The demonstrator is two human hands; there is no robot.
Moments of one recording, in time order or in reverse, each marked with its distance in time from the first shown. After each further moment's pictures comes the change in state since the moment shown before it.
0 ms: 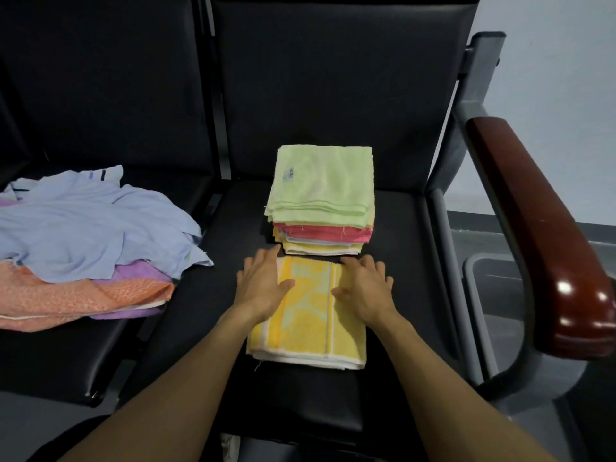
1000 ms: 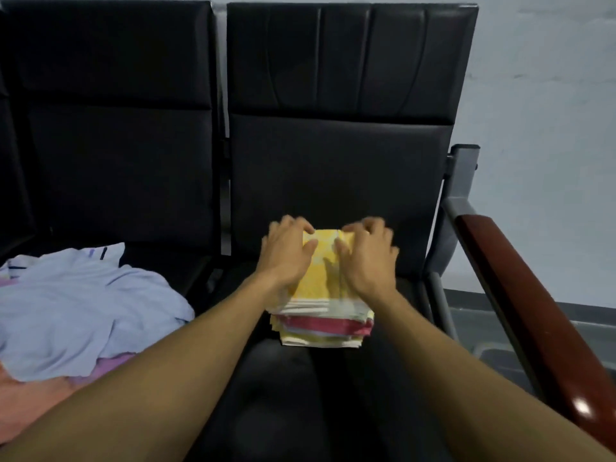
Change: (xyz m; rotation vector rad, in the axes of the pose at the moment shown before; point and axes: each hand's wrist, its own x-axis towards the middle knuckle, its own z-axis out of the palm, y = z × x) left_hand 0.108 0.107 -0.119 -0.061 0.320 0.318; right_hand 0.103 -0.072 -0.127 0.084 0.512 -0.125
